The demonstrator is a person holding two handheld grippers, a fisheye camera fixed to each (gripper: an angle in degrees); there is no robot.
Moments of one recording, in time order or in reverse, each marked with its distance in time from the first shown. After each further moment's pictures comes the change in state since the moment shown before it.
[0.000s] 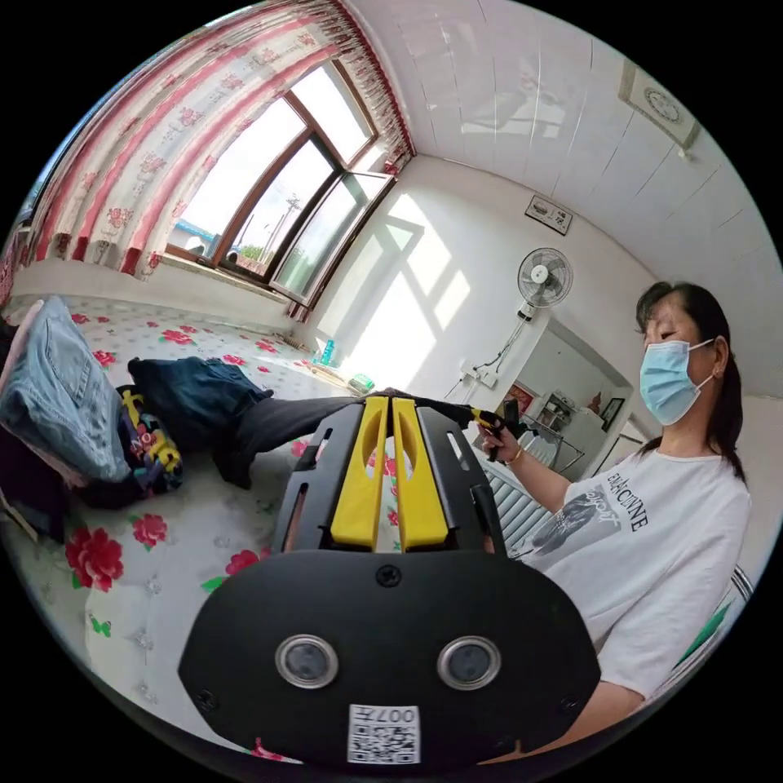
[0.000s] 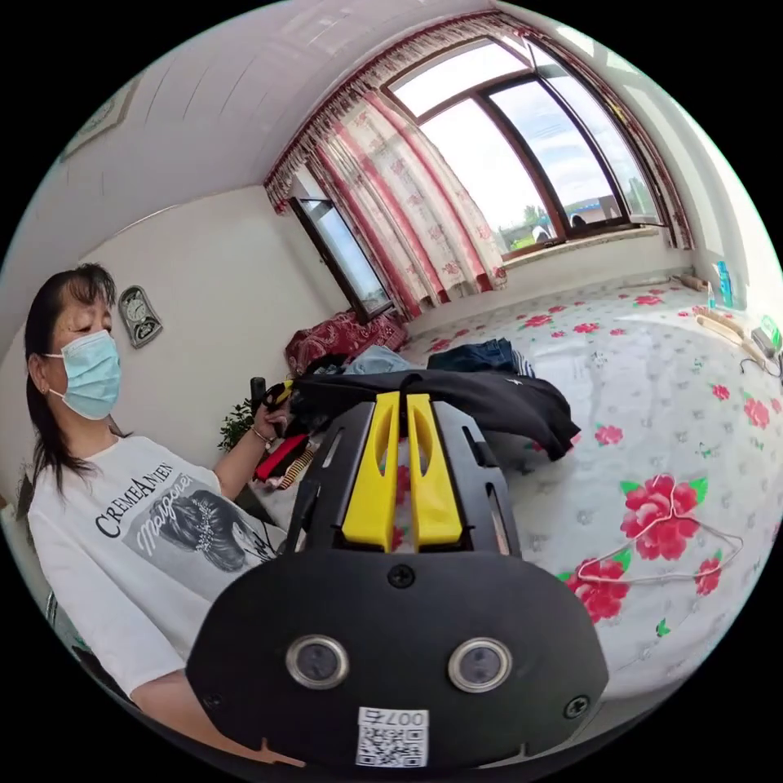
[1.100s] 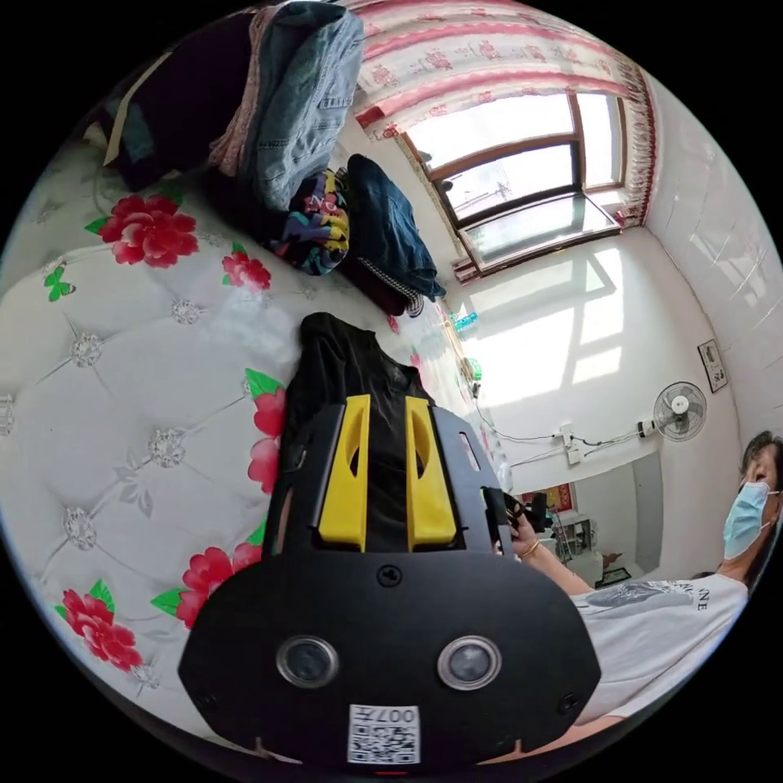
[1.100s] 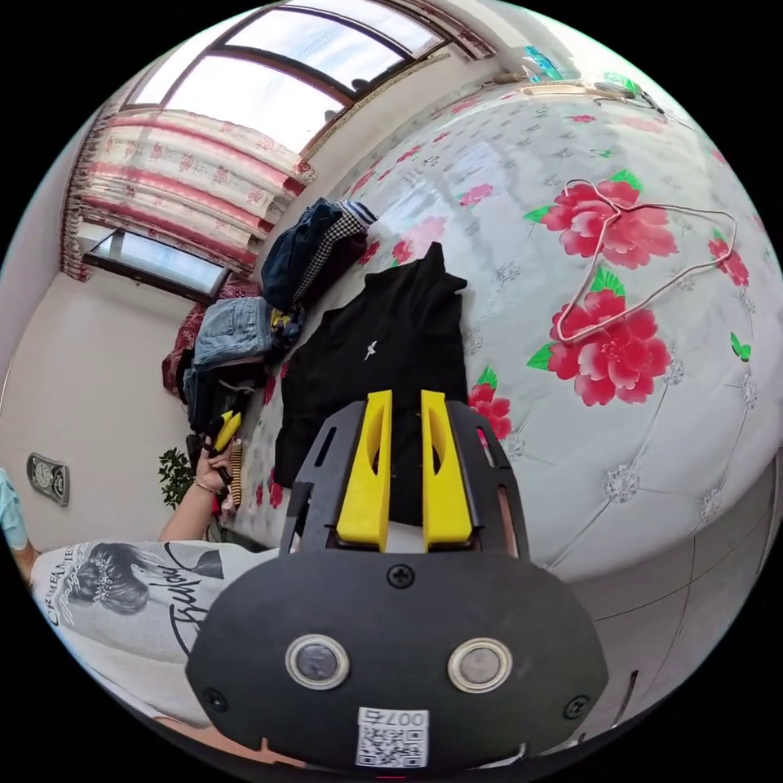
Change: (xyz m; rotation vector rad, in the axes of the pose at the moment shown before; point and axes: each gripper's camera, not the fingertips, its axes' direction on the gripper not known) left arm -0.140 0.108 0.093 -0.041 -0.290 -0.668; right arm 0.128 0.105 0.131 -0.238 0.277 0.594
